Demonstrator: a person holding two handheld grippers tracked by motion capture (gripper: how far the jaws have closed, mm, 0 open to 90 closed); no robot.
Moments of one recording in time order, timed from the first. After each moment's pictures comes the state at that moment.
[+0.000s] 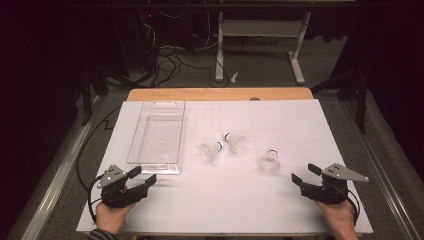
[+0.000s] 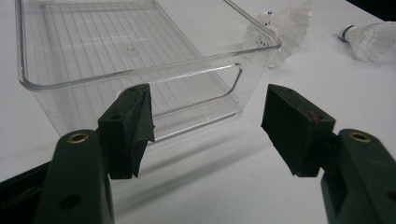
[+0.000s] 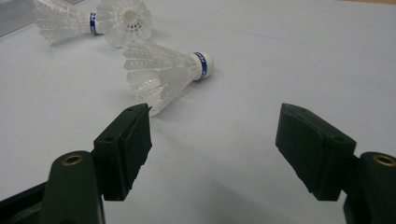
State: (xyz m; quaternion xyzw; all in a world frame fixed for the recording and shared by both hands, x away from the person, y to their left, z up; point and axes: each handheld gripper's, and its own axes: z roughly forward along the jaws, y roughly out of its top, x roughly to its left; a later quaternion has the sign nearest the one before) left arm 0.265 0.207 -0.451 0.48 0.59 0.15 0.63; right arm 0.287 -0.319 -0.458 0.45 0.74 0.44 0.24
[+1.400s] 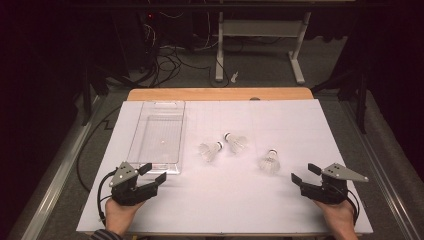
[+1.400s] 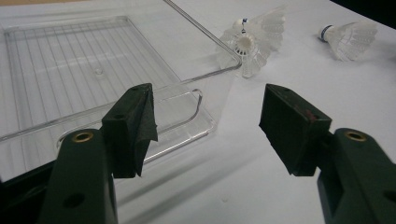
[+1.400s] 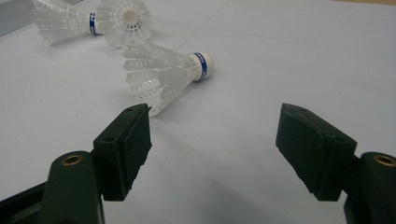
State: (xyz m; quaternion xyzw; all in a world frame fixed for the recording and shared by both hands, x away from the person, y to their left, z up) left arm 0.268 0.181 -0.443 0.51 0.55 0.15 0.64; right arm 0.287 -0.319 -0.458 0.45 0.74 0.44 0.24
